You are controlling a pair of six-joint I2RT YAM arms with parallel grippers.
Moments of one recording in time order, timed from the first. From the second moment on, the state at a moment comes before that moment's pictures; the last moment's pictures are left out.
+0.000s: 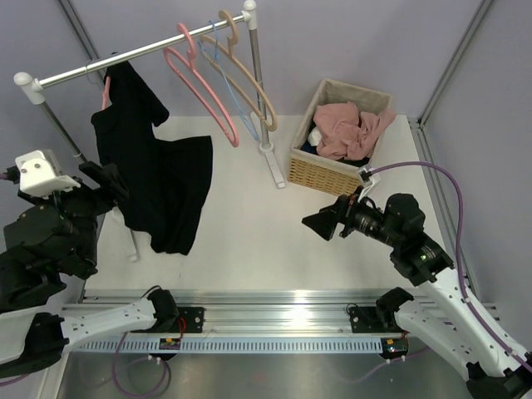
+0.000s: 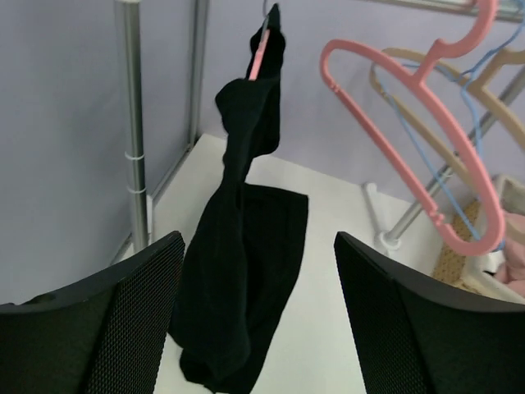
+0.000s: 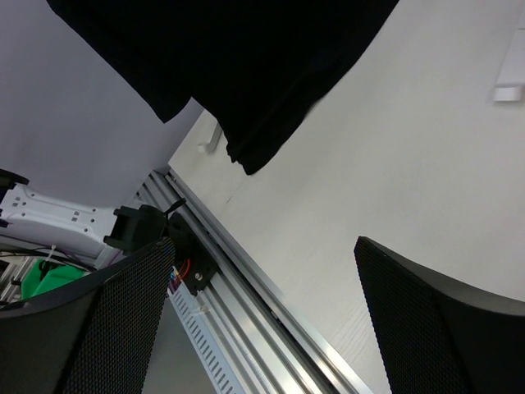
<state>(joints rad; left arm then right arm) -1.05 0.71 1.58 -0.87 -1.29 -0.22 0.53 0.68 0.75 -0.23 -0.42 0.58</state>
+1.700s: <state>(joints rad) -0.16 1.22 1.70 -0.97 -0.52 -0.13 0.53 0.48 0.73 -0.21 -0.53 0.61</state>
